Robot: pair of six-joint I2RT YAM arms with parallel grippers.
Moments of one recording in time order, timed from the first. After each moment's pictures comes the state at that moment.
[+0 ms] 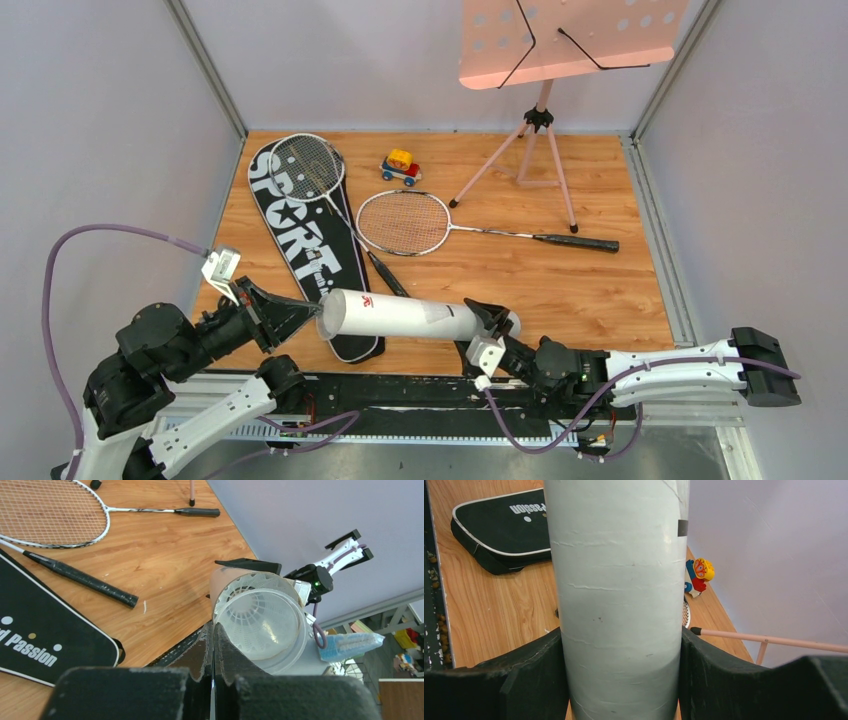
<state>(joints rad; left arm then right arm) -0.86 0.30 1.11 -0.93 0.04 -0.66 1.55 0.67 0.18 0.49 0.54 -0.66</state>
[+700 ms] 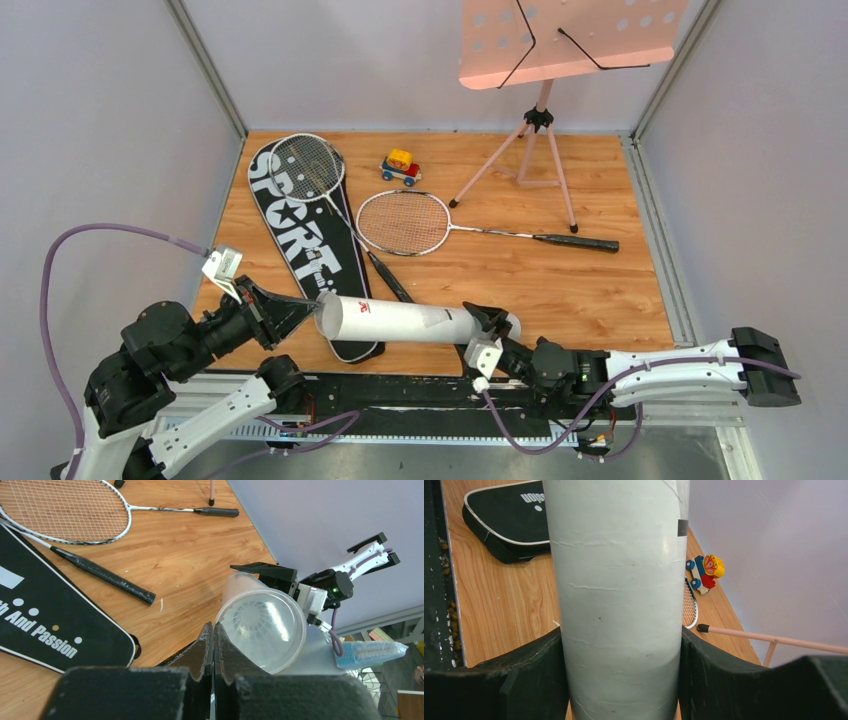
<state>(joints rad) -0.86 0.31 1.11 -0.97 -0.03 -0.64 1.55 0.68 0.18 0.44 0.52 -0.64</state>
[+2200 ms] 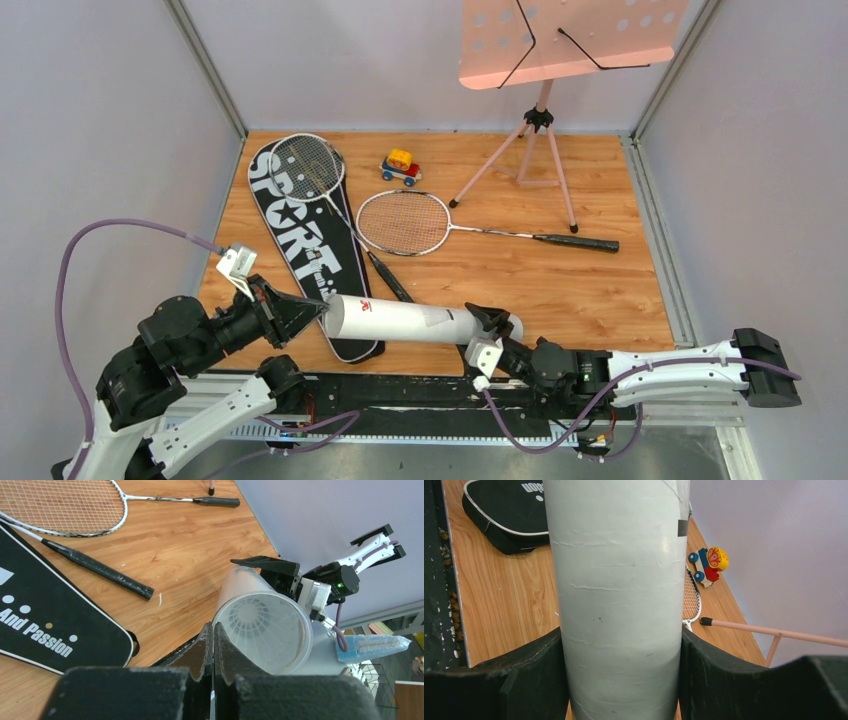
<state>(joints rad) -0.86 0.32 1.07 -0.95 0.00 -0.64 1.55 0.65 0.18 0.39 0.53 -0.62</state>
